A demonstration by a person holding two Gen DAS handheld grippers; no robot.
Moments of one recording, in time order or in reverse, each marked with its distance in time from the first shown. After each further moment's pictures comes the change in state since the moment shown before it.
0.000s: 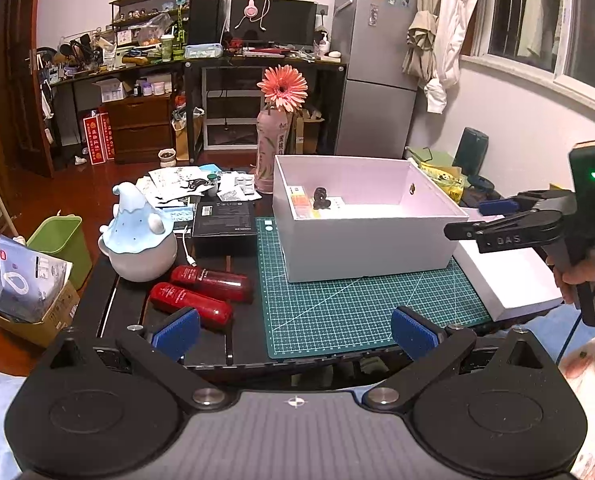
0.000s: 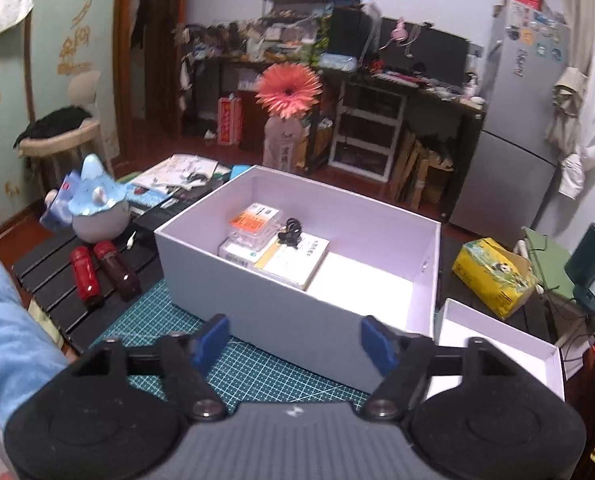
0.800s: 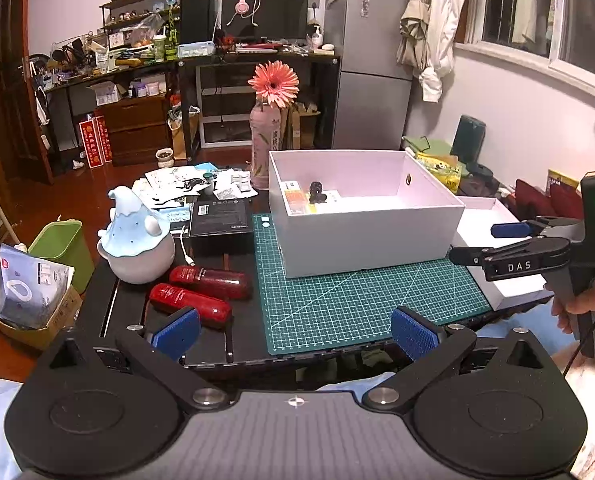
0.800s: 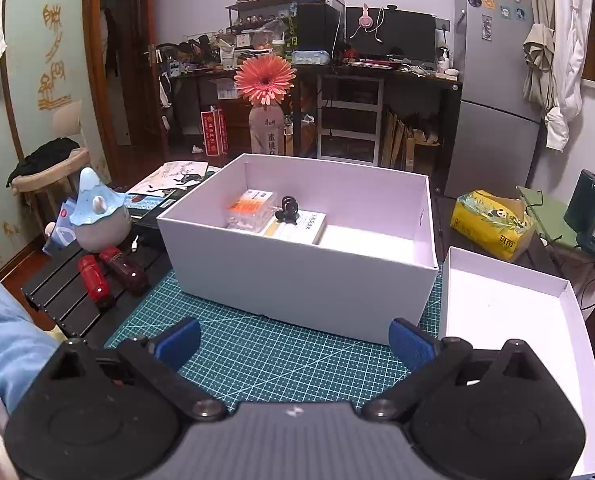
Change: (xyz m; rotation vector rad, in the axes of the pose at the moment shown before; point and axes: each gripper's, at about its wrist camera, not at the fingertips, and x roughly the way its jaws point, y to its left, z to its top) left arm -0.002 -0.010 0.003 0.042 0.020 0.010; right arm -0.006 -0.001 -0.039 0.148 -0.003 0.026
